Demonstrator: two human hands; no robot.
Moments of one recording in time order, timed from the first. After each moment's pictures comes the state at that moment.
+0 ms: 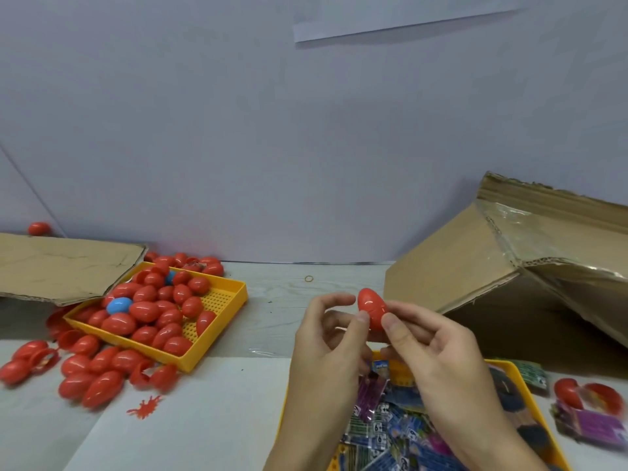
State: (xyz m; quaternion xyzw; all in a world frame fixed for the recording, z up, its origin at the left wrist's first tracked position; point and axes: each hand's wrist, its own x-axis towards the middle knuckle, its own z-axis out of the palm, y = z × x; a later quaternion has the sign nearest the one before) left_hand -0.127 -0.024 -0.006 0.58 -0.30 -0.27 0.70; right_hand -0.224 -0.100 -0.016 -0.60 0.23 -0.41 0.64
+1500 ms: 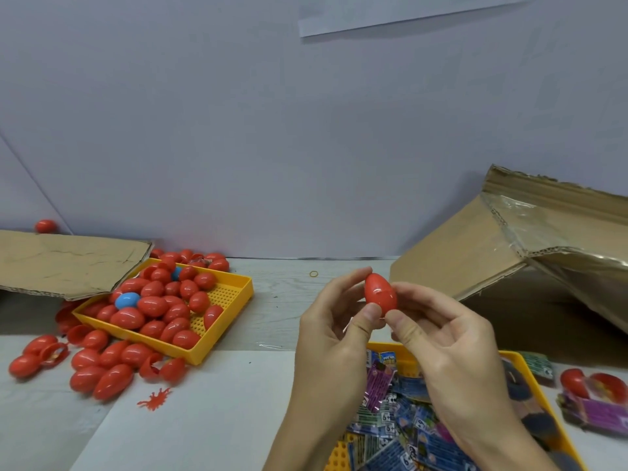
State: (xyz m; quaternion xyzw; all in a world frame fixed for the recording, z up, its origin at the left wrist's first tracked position) left_hand -0.123 -0.022 -0.001 0.54 -0.41 -0.22 0.70; right_hand -0.221 -0.089 -0.009 -0.60 0.20 -0.48 0.61
